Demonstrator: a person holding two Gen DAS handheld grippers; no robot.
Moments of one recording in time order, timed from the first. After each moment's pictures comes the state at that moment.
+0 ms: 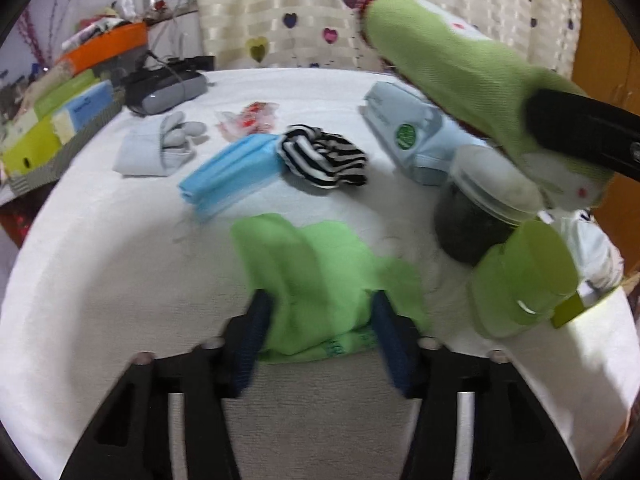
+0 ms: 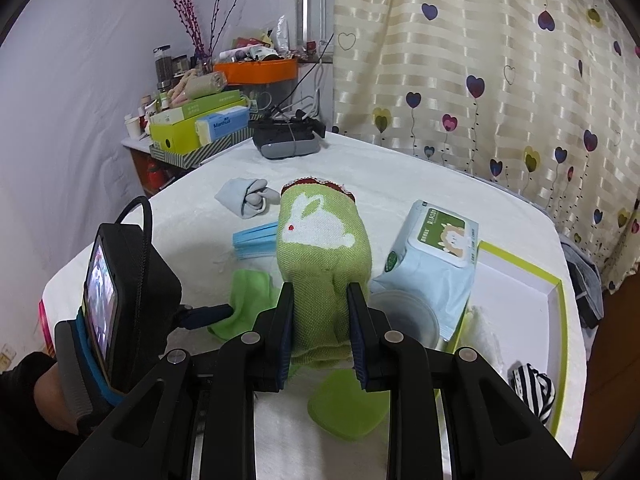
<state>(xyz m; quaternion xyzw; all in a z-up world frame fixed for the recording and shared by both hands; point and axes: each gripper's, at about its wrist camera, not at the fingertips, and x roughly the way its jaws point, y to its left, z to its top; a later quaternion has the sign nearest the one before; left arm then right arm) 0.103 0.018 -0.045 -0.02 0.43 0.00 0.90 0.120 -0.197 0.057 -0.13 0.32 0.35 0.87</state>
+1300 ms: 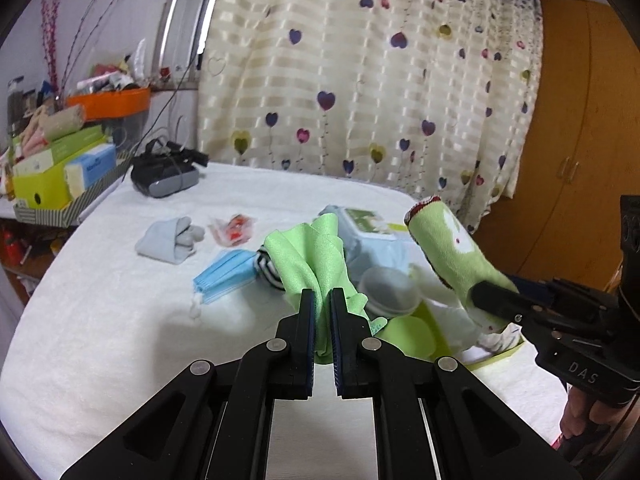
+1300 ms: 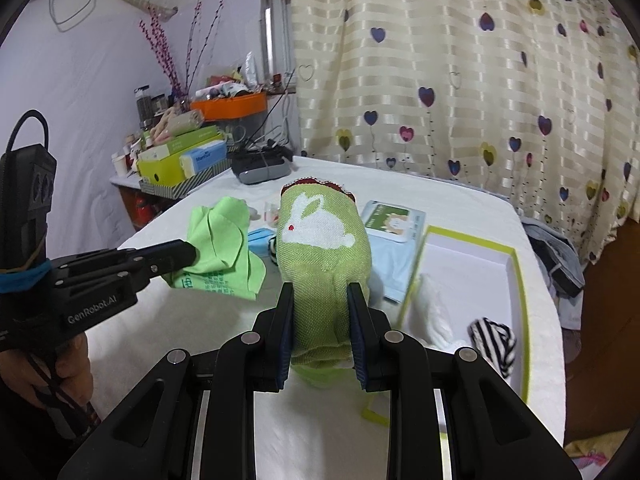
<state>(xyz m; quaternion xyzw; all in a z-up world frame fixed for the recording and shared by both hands) 0.041 0.020 0.059 -0.09 0.28 -0.06 0.95 0.083 -0.266 0.074 -0.07 0.29 0.31 0.90</state>
